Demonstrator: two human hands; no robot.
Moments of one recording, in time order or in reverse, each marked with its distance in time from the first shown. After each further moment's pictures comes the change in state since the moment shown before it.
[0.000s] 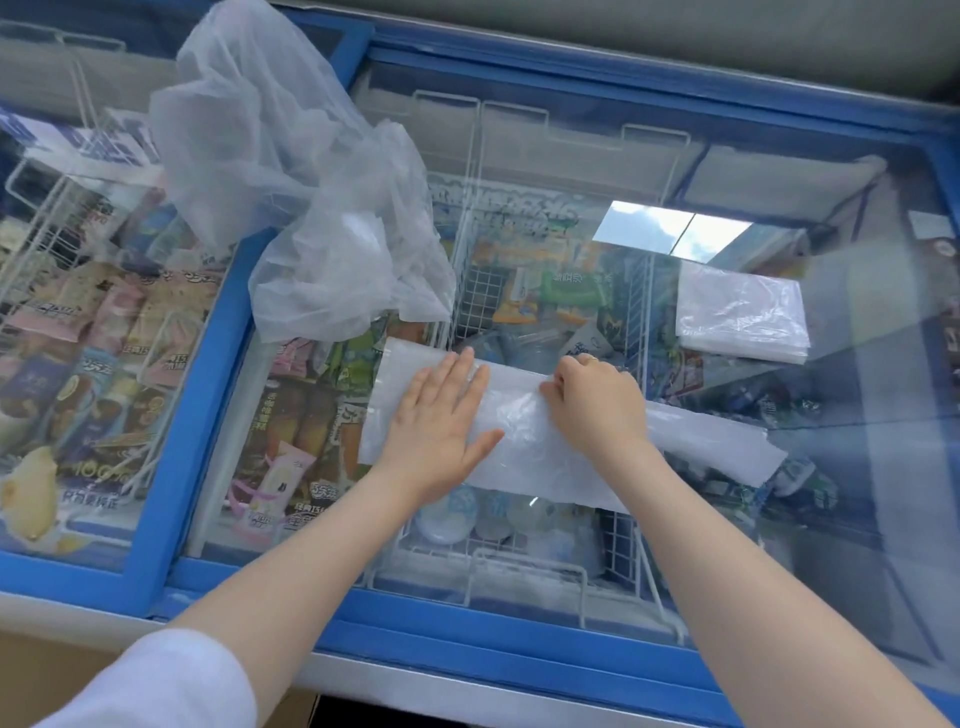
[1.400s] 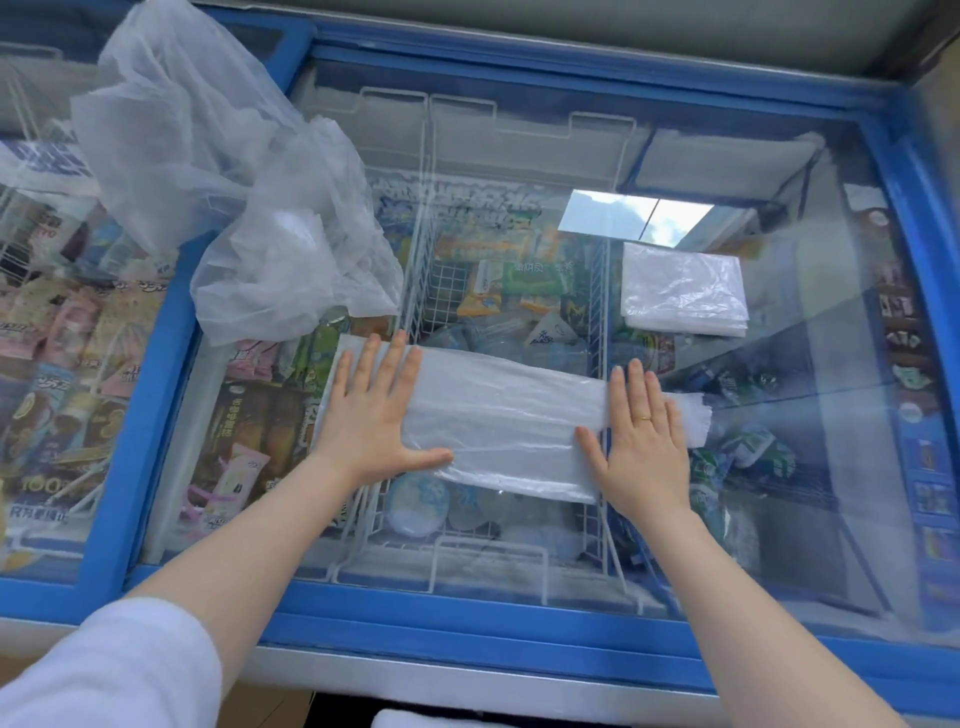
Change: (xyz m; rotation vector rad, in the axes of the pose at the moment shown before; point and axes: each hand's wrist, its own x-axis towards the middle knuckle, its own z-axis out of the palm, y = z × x) left_hand 0.003 -0.017 0.004 0.185 -0.069 -0.064; right_hand -0.080 0.090 0.033 -0.041 -0.035 0.201
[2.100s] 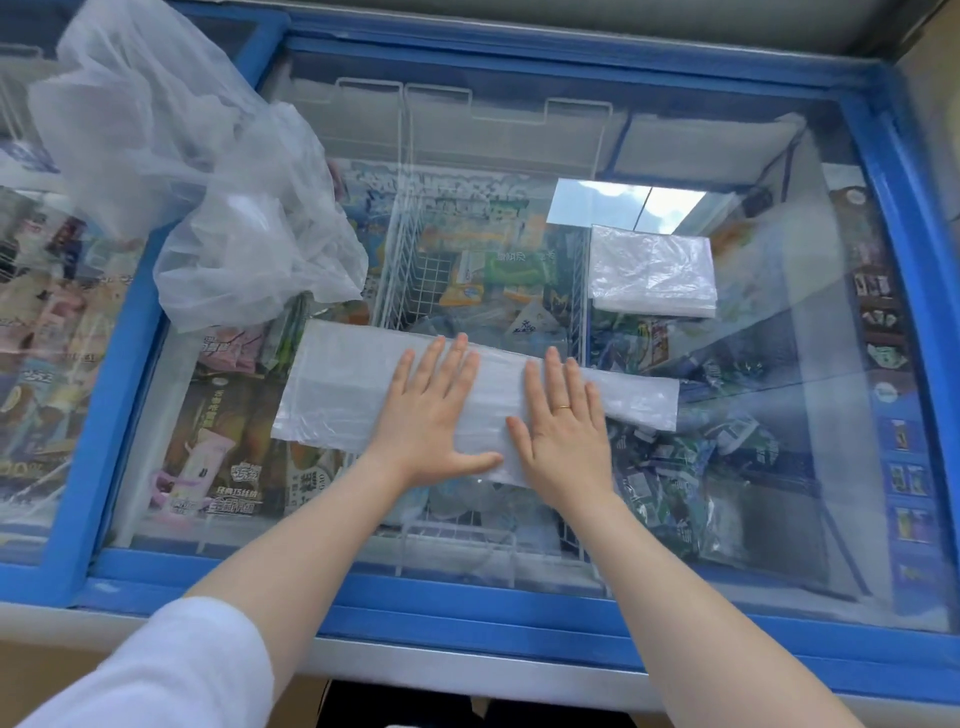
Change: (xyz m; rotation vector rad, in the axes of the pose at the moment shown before) left_hand 0.014 0.083 0.010 -0.019 0.070 0.119; right_hand -0.004 -0.033 0.006 0.105 0.013 -0.175
